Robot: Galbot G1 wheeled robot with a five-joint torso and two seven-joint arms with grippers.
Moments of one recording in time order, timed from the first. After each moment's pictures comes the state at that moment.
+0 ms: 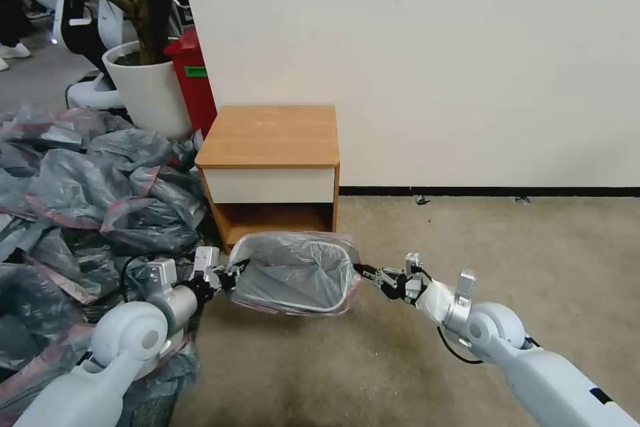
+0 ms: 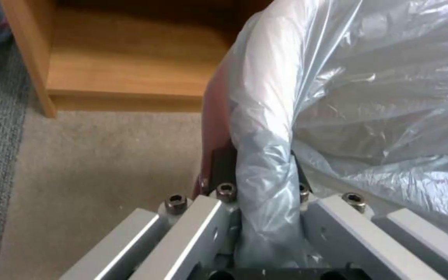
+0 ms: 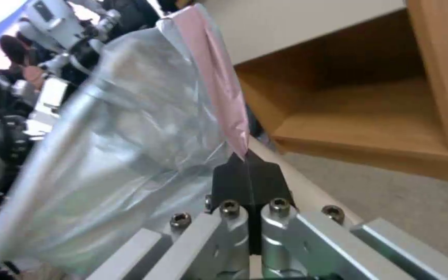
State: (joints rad) left arm 1.35 -0.90 -0.46 -1.99 -1.00 0.56 -0.08; right arm -1.09 0.94 0.10 1.53 0.95 -0.12 -0.67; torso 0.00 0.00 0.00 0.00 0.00
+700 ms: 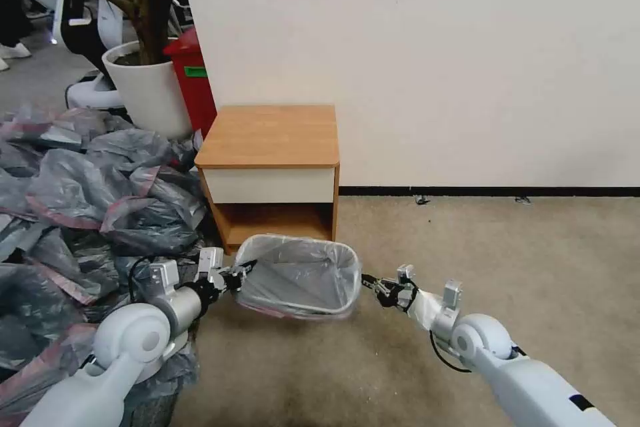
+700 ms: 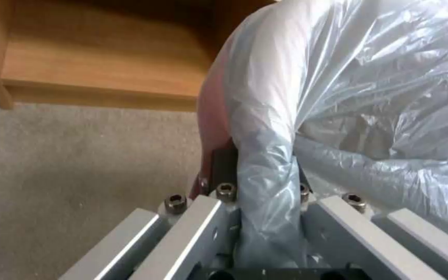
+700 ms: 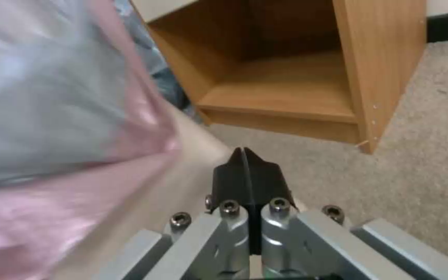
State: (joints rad) left arm 1.36 -0.92 -0.46 -2.02 -1.08 0.57 -0.09; right arm -1.08 1.02 0.06 1.44 0.75 -0.06 -0.49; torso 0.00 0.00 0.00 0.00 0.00
